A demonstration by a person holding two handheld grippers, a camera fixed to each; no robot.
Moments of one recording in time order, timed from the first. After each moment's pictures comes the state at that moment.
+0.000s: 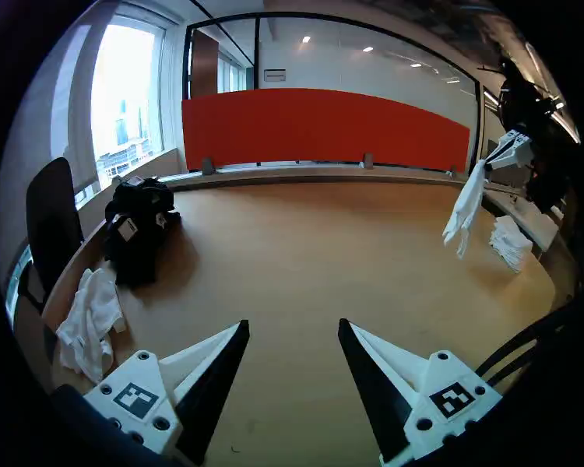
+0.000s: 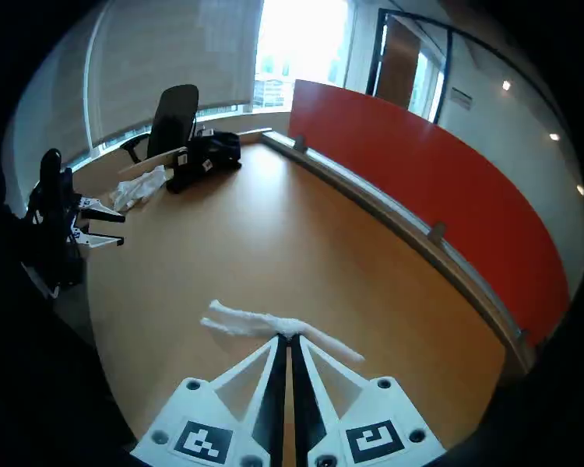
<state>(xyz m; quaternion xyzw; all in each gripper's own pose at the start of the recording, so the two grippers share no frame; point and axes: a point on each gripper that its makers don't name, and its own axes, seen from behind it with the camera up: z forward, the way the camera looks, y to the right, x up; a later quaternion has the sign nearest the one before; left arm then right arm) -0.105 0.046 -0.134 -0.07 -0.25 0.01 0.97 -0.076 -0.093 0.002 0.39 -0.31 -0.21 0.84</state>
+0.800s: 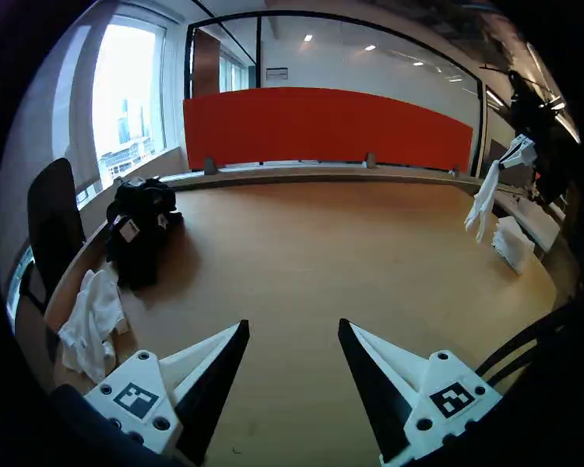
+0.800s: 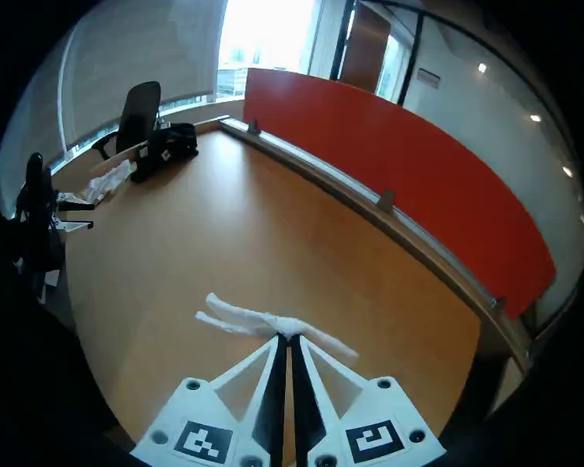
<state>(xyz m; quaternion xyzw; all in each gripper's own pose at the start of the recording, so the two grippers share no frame) -0.102 0.045 -0.132 -0.07 -0.26 0.01 0.96 -0.066 0.017 0.032 0.33 -0.33 -0.21 0.86</state>
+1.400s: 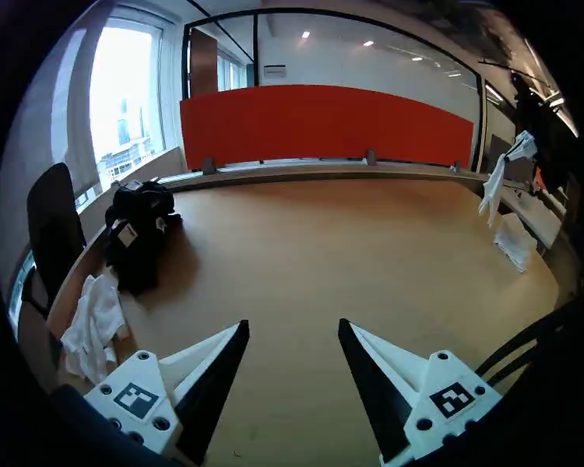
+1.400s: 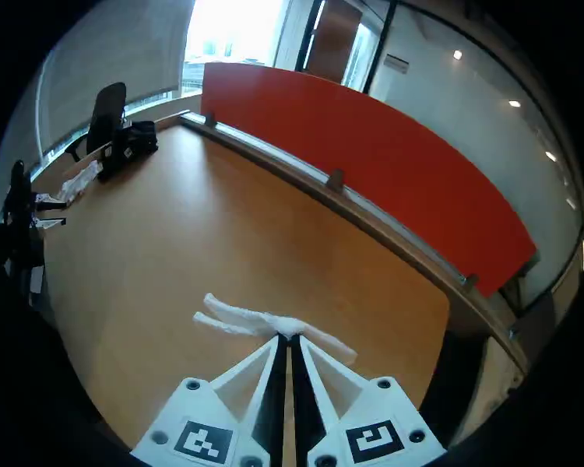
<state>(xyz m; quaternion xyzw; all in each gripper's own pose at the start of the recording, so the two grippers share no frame) -0.099 0.047 -0.124 -0.07 -0.26 0.02 0.96 -0.052 0.107 0.063 0.26 -0.35 -0.22 0.87</state>
